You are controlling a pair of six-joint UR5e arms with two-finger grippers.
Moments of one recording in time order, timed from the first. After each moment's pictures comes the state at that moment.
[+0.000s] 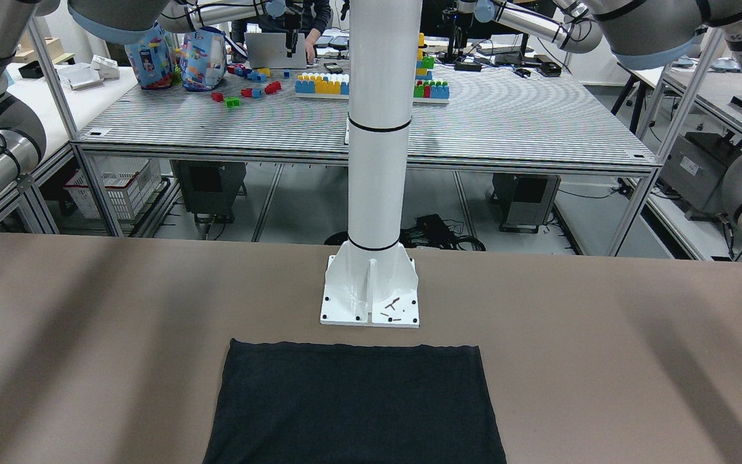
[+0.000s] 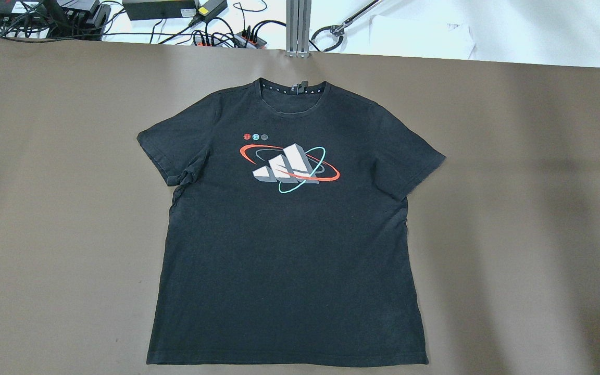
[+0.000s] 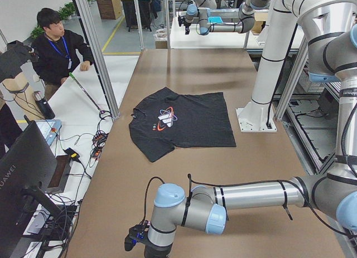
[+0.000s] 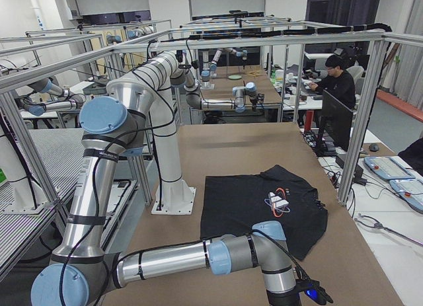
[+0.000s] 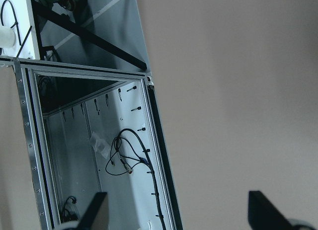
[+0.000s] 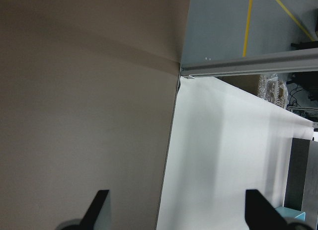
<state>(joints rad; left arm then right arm) -1.61 -1.68 -1.37 -1.89 -1.73 0.16 1.54 -1.64 1.84 -1.54 1.64 -0.07</state>
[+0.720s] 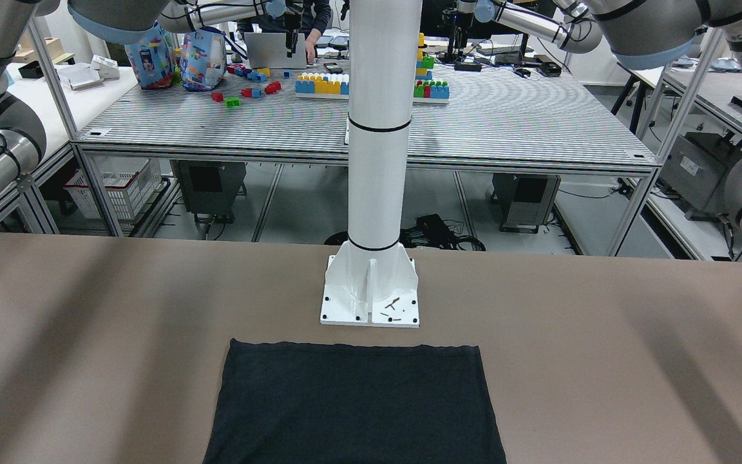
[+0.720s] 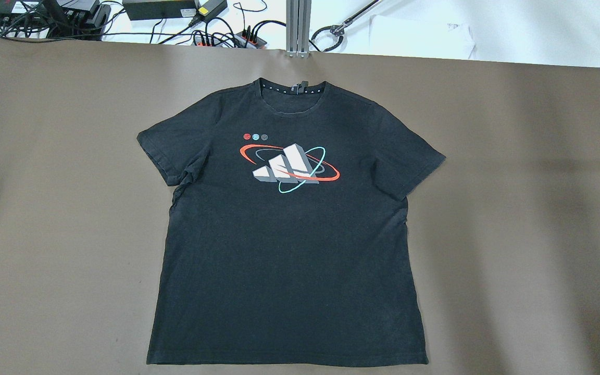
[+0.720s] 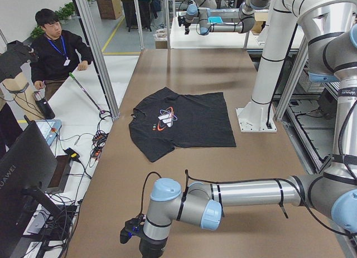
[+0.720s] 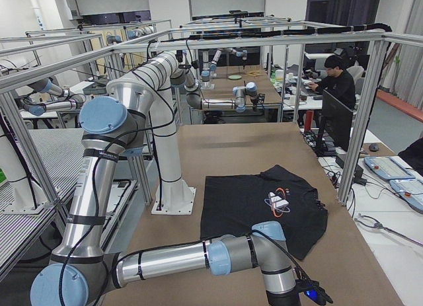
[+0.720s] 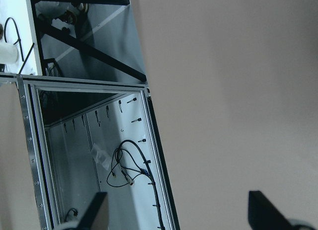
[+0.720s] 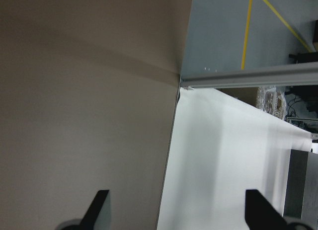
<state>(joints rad) -1.61 -1.71 -1.38 -1.90 -1.74 0.16 1.53 -1.64 1.84 -1.51 1.64 -0.07</state>
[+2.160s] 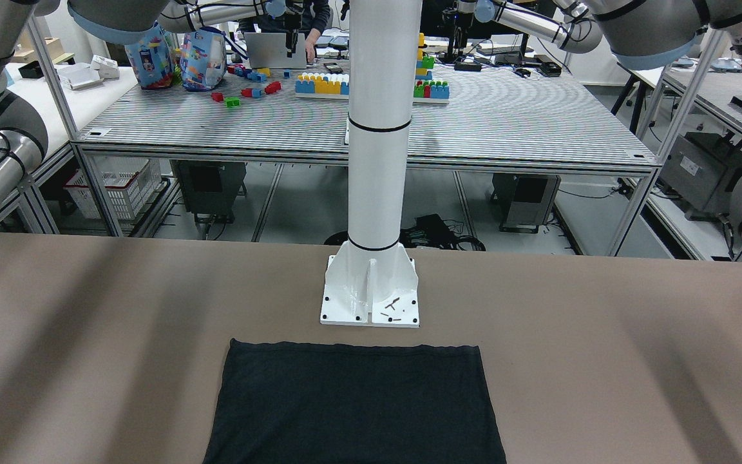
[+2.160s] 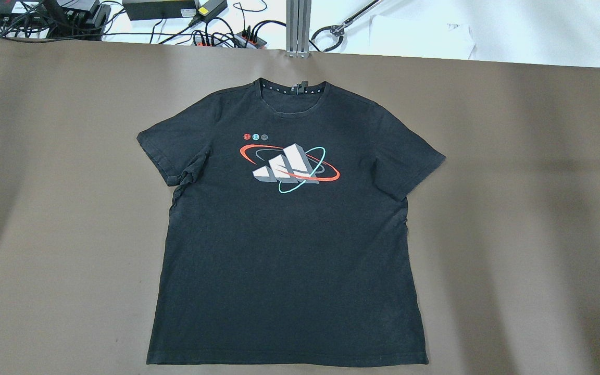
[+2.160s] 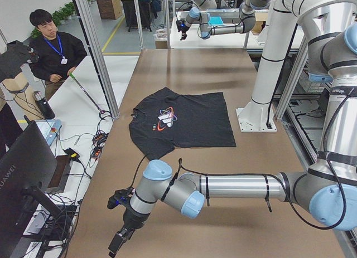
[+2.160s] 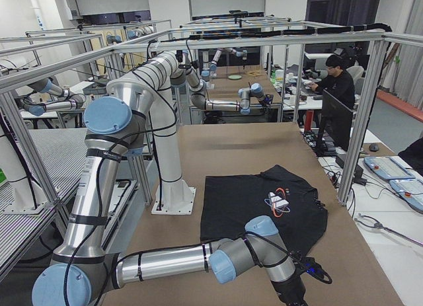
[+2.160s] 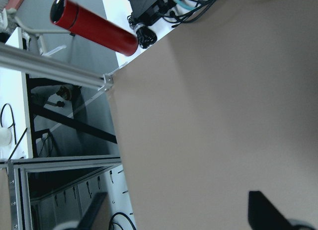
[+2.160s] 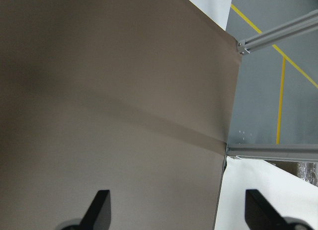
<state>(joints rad) -1.53 -1.80 -1.34 -2.10 -1.76 0.10 1.46 -1.67 1.80 -1.19 1.75 -0.02</state>
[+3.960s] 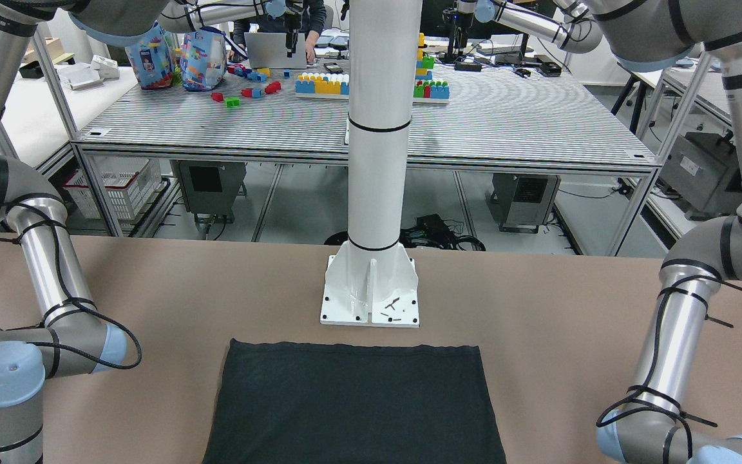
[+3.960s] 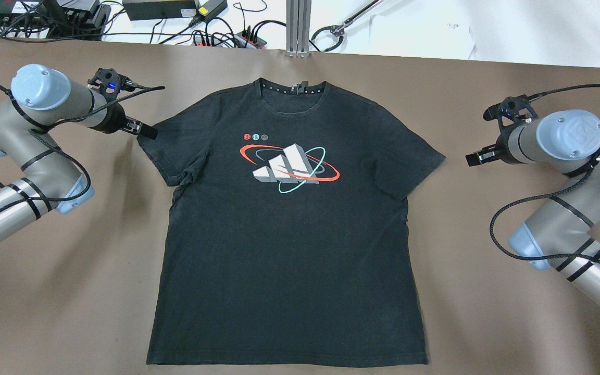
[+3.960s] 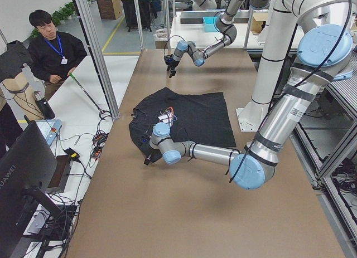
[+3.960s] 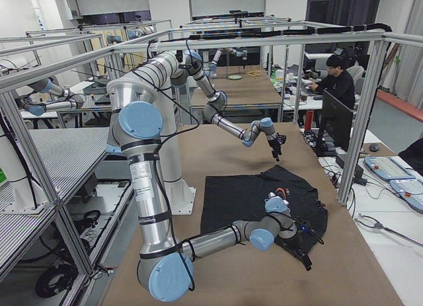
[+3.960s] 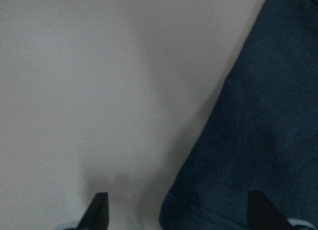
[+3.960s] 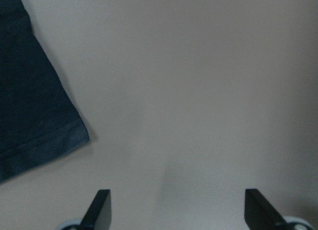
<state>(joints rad) -0.96 -2.12 -1.13 -2.40 -1.99 -0.67 0.96 -1.27 1.54 -1.08 1.75 0.54</state>
